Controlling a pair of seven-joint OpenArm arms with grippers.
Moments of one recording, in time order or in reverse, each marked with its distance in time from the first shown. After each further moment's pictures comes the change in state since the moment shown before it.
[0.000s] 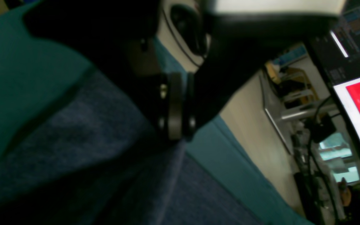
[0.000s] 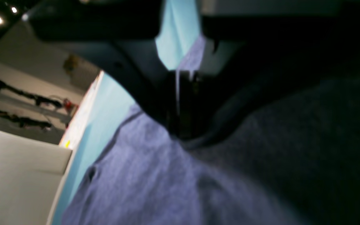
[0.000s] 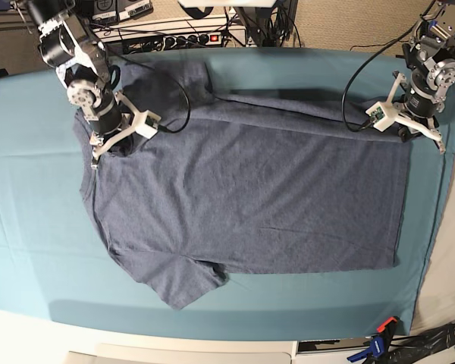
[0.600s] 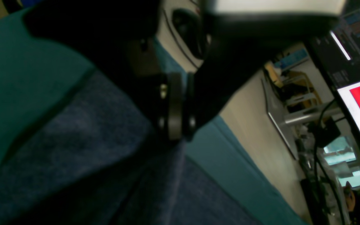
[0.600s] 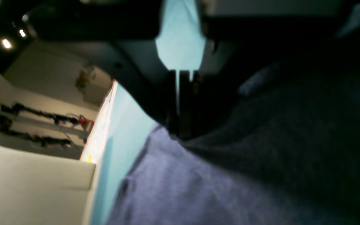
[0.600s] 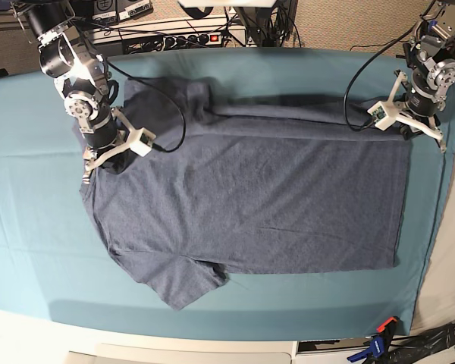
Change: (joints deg) left arm 0.0 0.0 0.0 -1.2 -0.3 -0.1 1.5; right arm 3.0 0.0 0.0 -0.6 0.0 -4.8 -2.0
